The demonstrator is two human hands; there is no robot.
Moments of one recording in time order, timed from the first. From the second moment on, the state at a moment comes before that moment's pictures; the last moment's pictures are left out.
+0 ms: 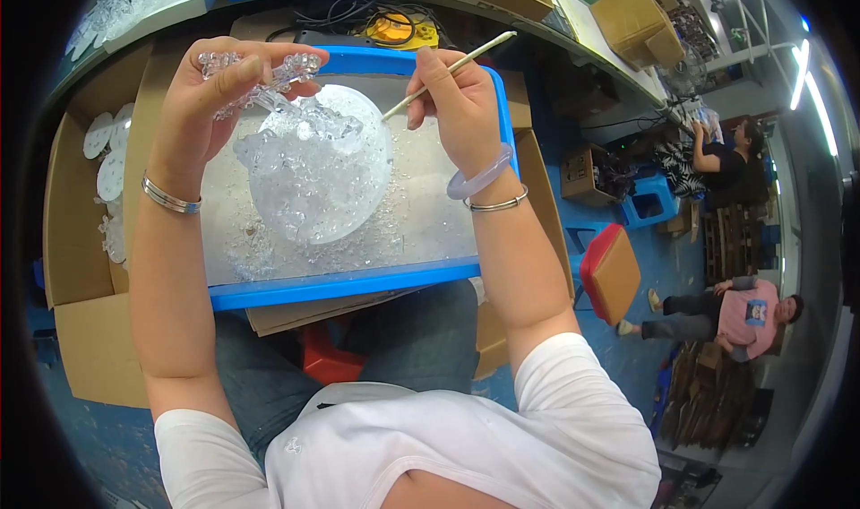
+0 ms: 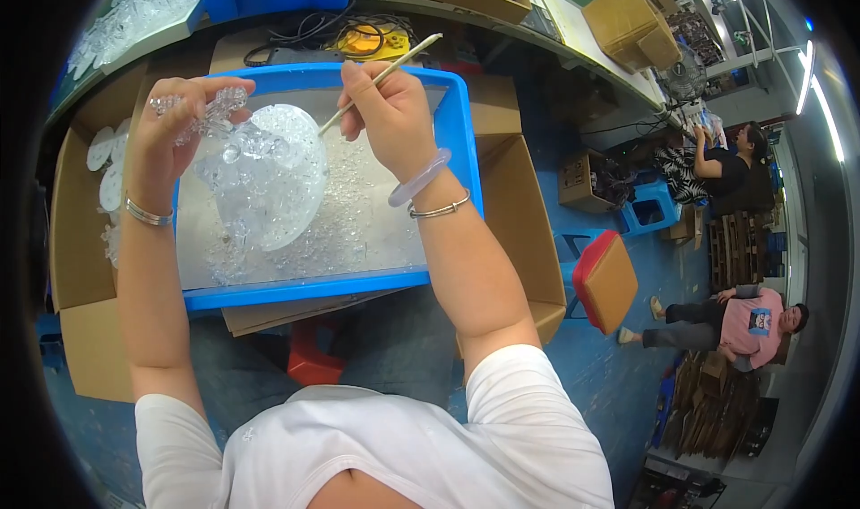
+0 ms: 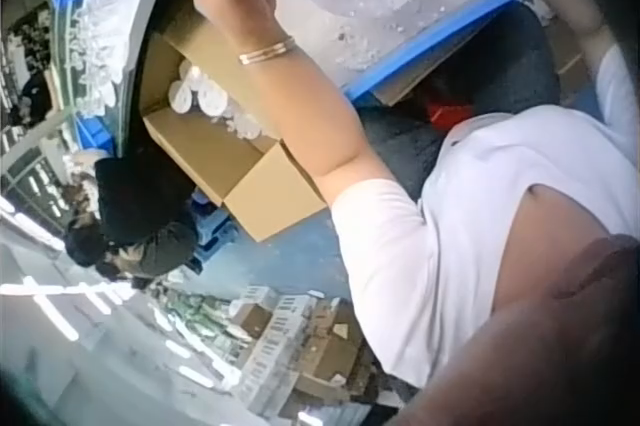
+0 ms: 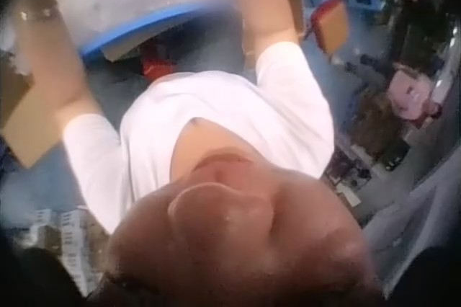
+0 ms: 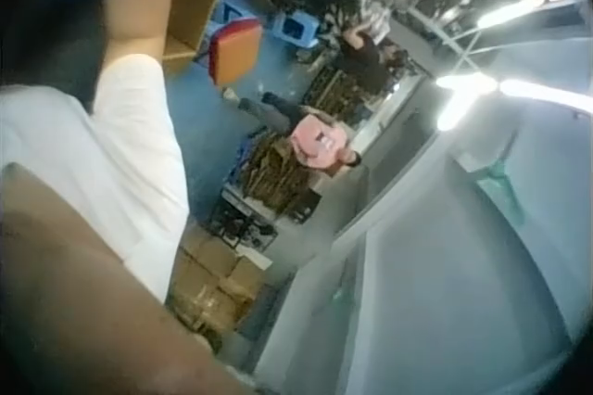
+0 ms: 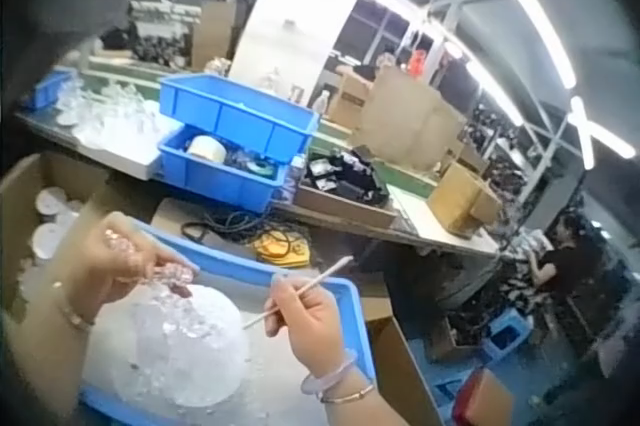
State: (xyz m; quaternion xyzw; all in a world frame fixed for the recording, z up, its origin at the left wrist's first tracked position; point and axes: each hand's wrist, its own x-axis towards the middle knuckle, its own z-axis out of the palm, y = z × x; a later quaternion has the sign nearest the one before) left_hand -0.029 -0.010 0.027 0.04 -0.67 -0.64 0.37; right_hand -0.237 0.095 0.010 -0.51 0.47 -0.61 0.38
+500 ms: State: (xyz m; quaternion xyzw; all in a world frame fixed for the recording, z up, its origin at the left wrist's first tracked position) left_hand -0.025 -0.014 0.029 0.02 -0.68 -0.63 0.38; right_hand -0.236 0.093 0.007 -0.49 0.43 -0.67 0.37
